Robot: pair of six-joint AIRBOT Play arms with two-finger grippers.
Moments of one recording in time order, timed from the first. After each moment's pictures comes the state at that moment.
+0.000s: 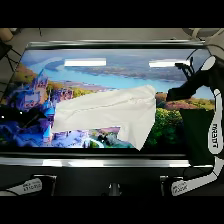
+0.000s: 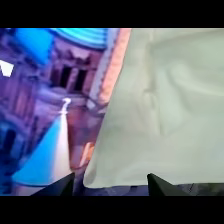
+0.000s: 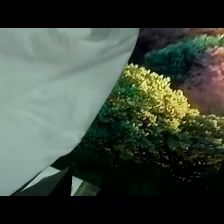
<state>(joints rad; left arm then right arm) 0.45 -1.35 0.97 1.09 -1.27 -1.38 -0.20 -1.71 1.69 -1.27 1.59 1.06</state>
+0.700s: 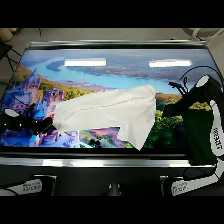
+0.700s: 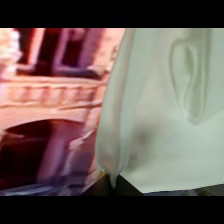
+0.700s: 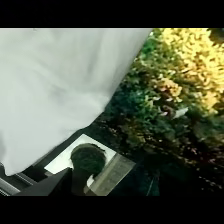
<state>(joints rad) 0.35 -1.40 0.81 1.03 -1.12 -1.36 -0.23 -1.68 1.41 -1.18 1.56 0.96</state>
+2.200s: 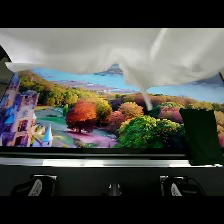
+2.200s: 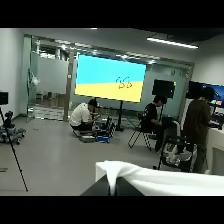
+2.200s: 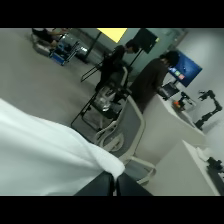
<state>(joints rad) 0.33 -0.64 1.70 1.01 -0.85 -1.47 -0.11 -0.73 1.85 -1.53 1.03 0.95</state>
